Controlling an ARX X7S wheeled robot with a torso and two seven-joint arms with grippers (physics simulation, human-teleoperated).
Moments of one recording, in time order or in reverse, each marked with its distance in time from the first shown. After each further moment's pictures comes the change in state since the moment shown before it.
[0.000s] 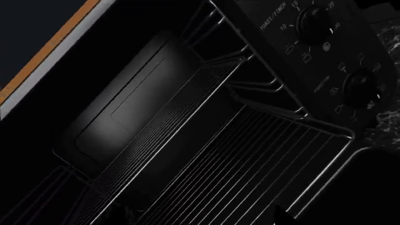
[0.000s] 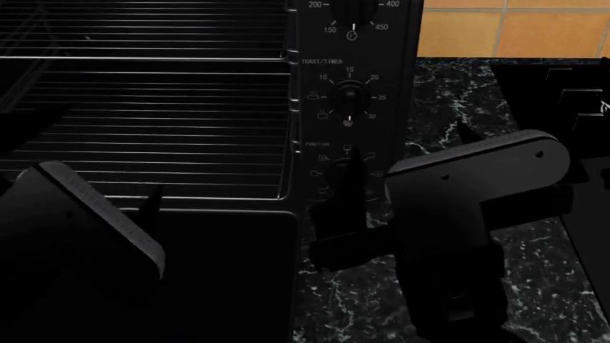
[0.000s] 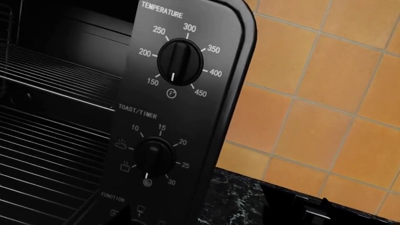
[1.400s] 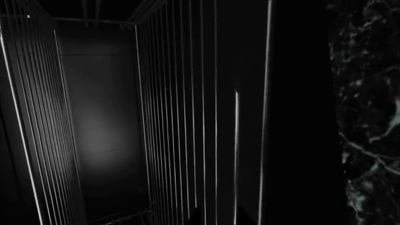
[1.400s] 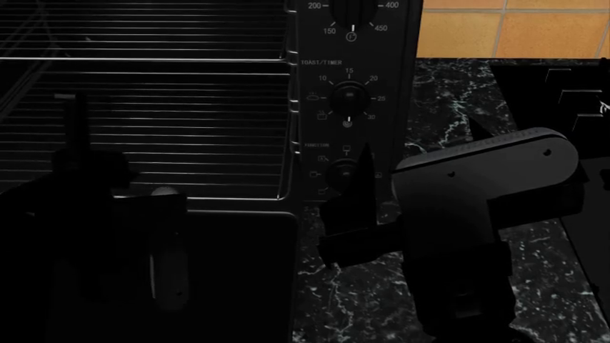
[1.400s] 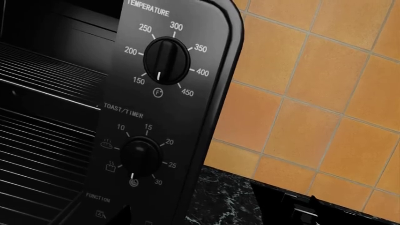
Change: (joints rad) left arm -0.263 -0.118 0.372 -0.579 0.341 0.474 0.568; right arm 0.009 0.022 -0.005 0.002 0.013 0.010 0.036
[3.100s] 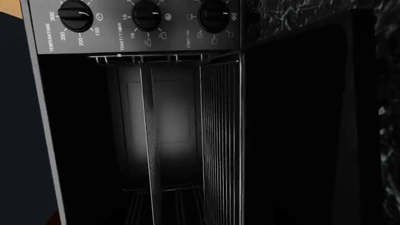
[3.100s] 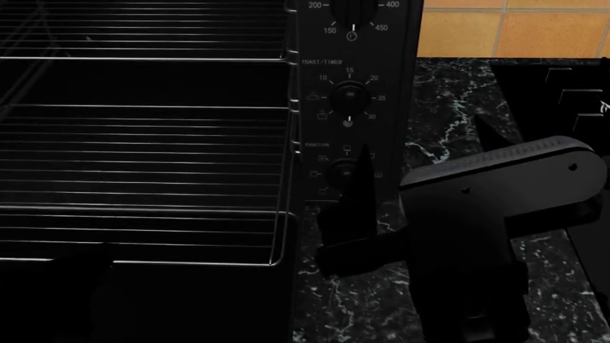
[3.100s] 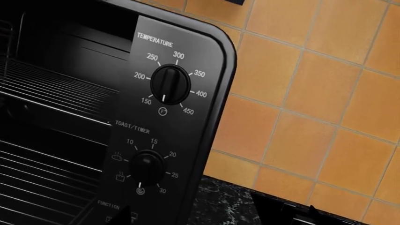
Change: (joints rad) left arm 0.732 0.396 -0.213 0.686 1.261 0.482 0.495; right arm -0.001 0.019 0.013 -0.135 0.039 0.085 0.008
